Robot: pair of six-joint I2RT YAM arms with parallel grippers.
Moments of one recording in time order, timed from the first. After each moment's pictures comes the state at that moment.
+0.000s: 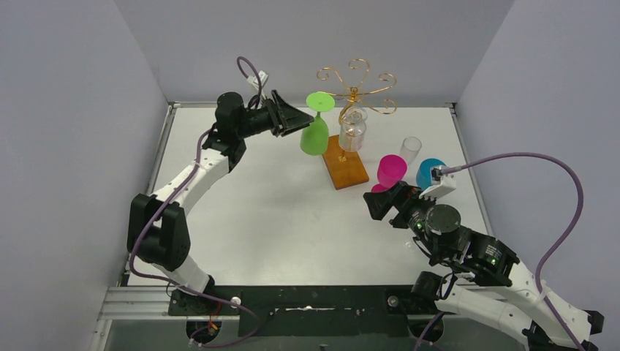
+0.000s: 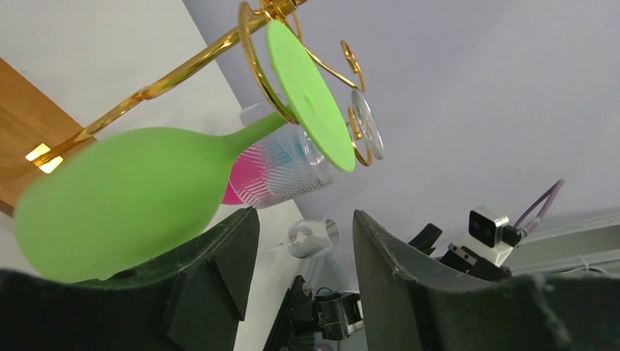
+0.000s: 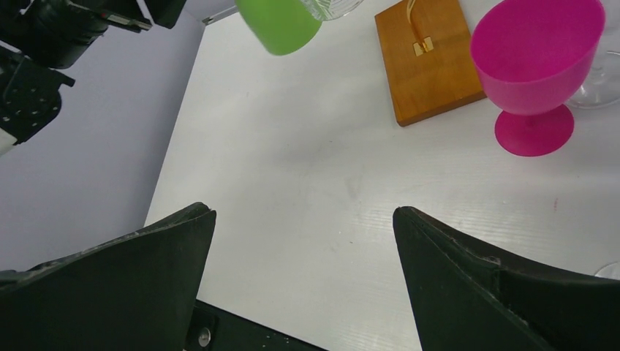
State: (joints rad) left arm -0.36 1.66 1.31 0.36 0.75 -1.11; right arm 0.98 0.57 0.91 -0.67 0.53 0.80
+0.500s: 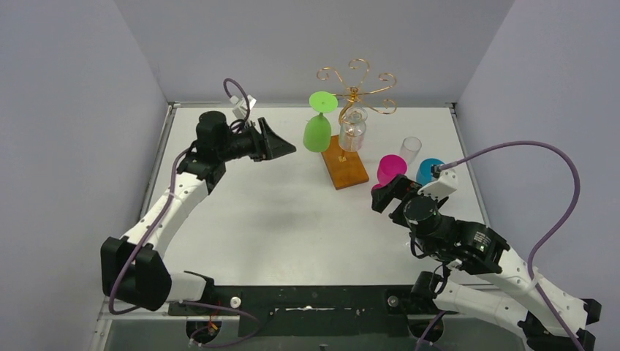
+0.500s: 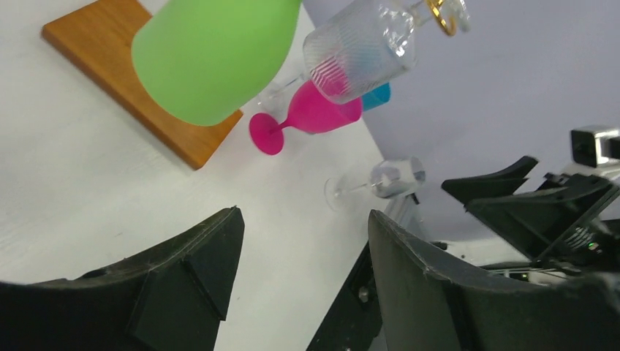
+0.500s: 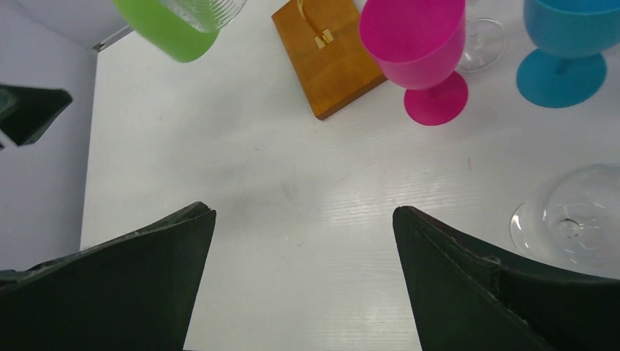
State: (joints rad) left arm -0.31 1.39 1.13 0.04 0.75 -0.75; right arm 0.98 0.67 0.98 -0.88 0.70 0.96
